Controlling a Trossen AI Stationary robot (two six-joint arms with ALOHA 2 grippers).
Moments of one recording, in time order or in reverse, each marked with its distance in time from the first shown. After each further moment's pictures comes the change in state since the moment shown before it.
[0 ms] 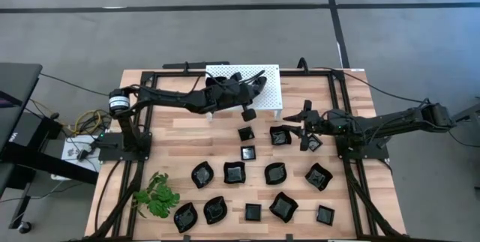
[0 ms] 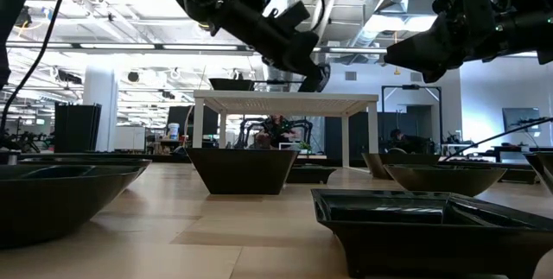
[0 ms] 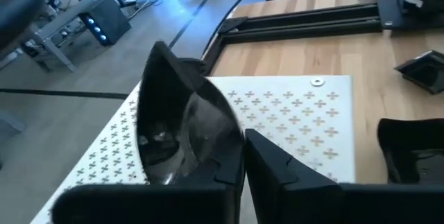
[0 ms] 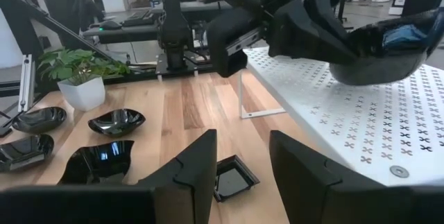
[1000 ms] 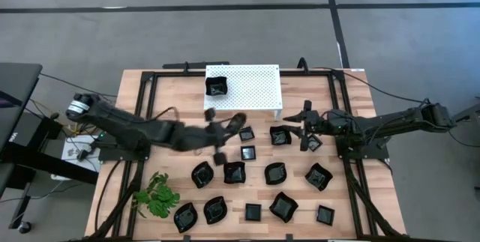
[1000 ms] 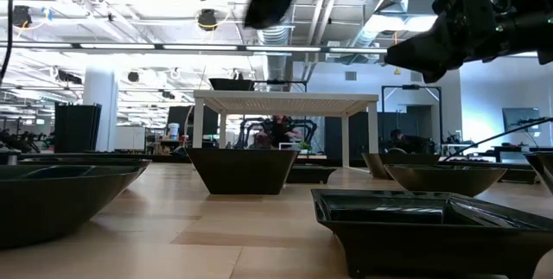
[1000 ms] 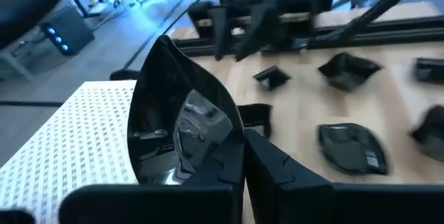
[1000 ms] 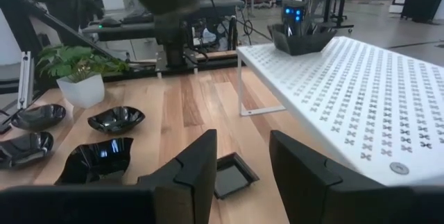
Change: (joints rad) left arm -0.470 -0.404 -0.161 -0.303 -0.304 -0.244; right arm 0.000 0.000 0.000 -0.002 0.000 -0.001
